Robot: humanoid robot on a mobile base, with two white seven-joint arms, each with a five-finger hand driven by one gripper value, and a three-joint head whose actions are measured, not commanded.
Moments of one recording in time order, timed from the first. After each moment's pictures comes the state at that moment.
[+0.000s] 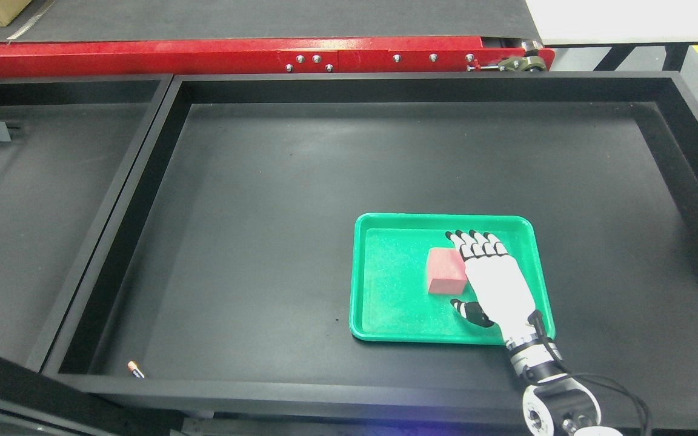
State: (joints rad) left arm 0.00 0.00 -0.08 0.00 0.13 0.01 0.18; right arm 0.15 0.00 0.13 -1.63 1.33 -0.20 -0.05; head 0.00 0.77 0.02
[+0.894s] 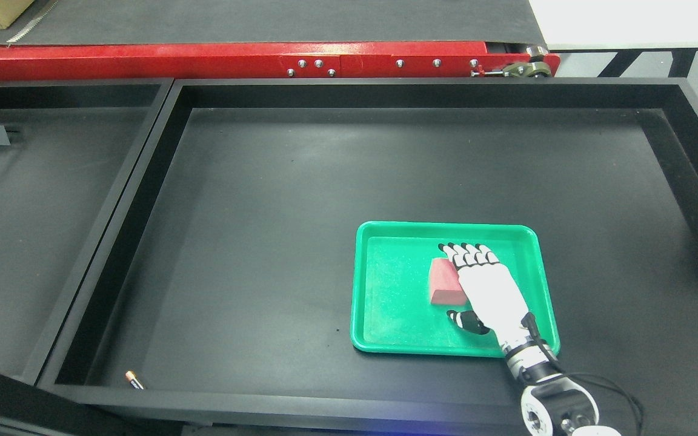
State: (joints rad) left arm 0.00 0.00 -0.08 0.00 0.13 0.01 0.18; right arm 0.14 0.00 0.13 -1.61 1.33 -0.22 0.01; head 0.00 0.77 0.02
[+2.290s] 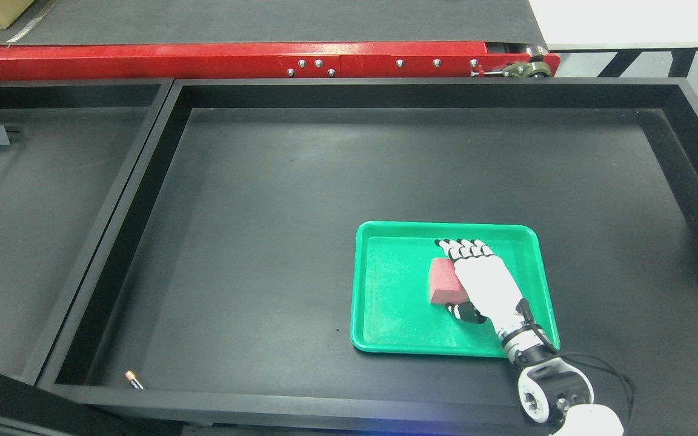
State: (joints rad) left arm 0.00 0.00 -0.08 0.00 0.13 0.01 0.18; right arm 0.06 0.00 0.13 -1.52 1.33 -0.24 0.04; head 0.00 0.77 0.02
